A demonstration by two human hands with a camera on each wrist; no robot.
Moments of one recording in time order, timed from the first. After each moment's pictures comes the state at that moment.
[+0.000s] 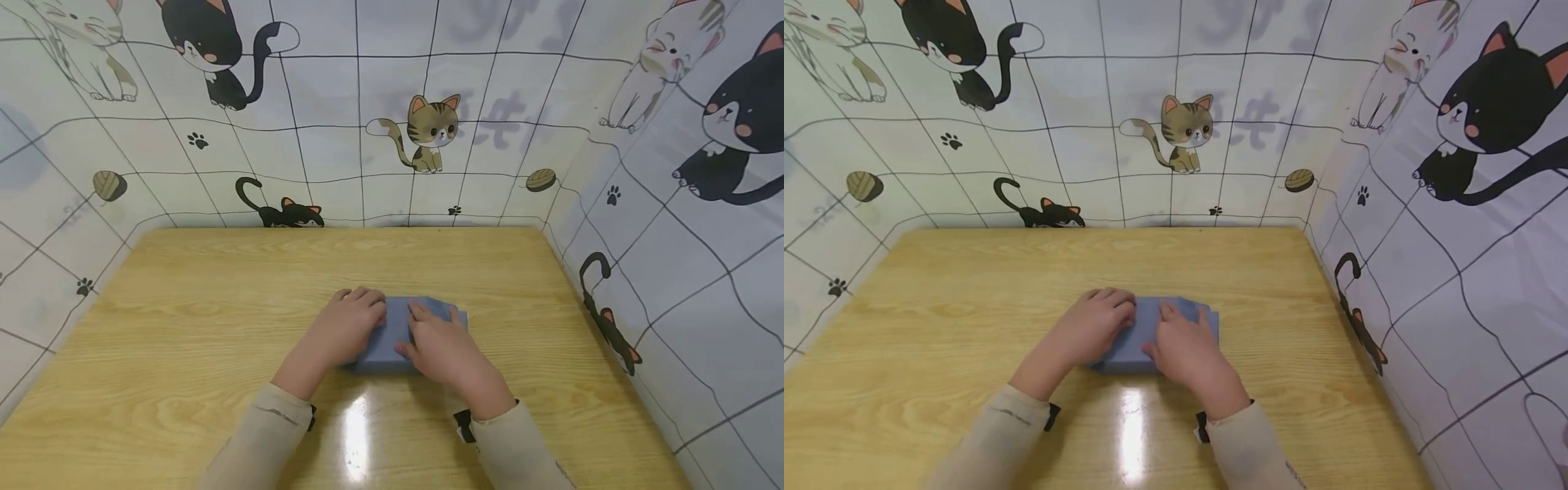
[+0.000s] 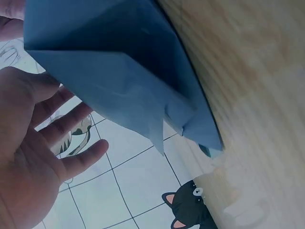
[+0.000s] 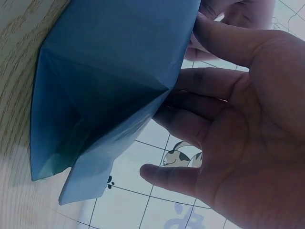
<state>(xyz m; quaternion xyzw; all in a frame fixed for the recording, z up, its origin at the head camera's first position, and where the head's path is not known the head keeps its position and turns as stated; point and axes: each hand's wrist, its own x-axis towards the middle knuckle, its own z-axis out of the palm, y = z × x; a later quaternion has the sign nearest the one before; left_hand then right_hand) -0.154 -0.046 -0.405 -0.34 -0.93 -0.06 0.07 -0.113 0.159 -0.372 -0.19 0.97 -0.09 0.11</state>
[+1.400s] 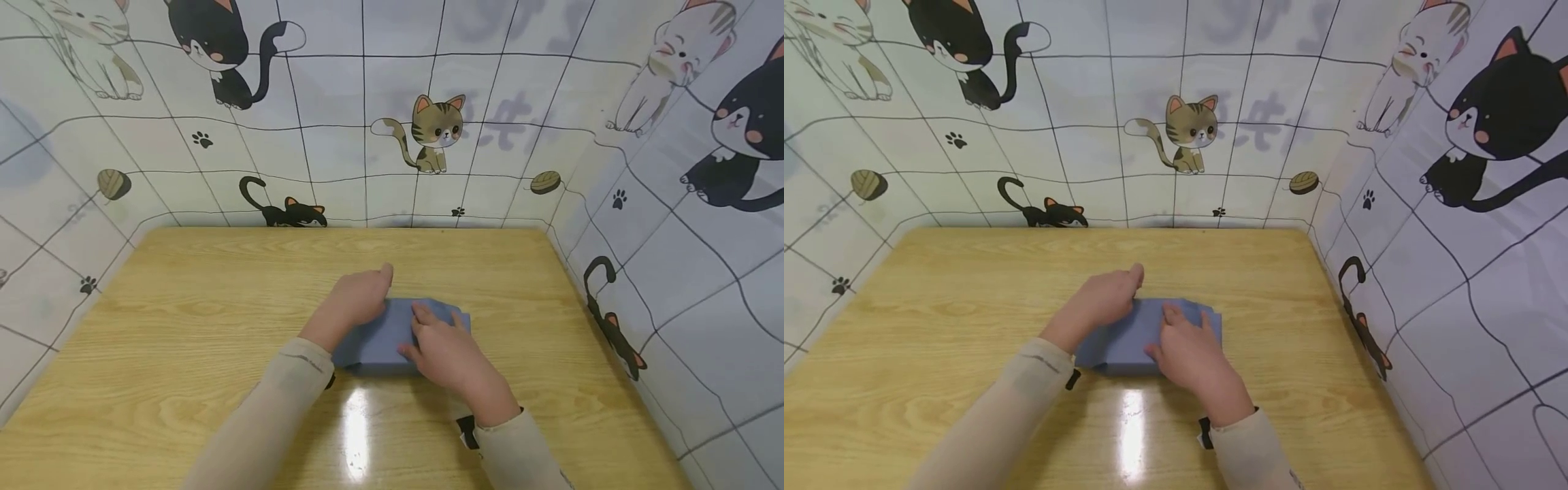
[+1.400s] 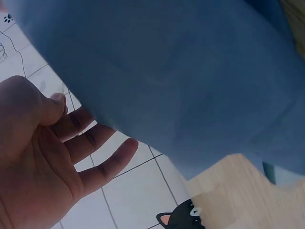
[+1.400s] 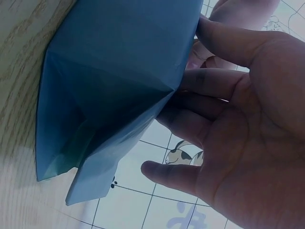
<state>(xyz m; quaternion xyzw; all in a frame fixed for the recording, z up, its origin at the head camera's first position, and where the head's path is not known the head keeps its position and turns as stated) -0.215 -0.023 -0.388 -0.24 -0.96 -0.08 -0.09 -0.110 0.158 -0.372 -0.18 0.97 -0.11 0.11</state>
